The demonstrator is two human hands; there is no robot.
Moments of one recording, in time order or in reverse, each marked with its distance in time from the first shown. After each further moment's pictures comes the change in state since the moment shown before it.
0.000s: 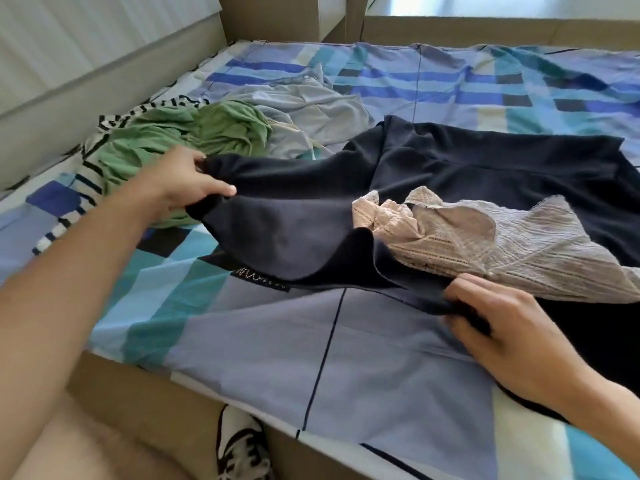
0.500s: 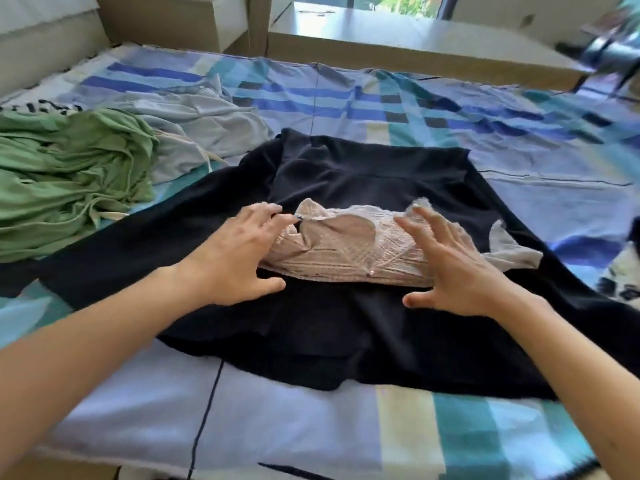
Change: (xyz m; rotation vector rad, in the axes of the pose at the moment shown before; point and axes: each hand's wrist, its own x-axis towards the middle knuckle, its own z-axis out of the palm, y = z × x) left_hand -0.058 0.078 0.161 0.462 -0.186 0.944; right_hand -0.003 0.096 -0.065 -0.309 -0.201 0.380
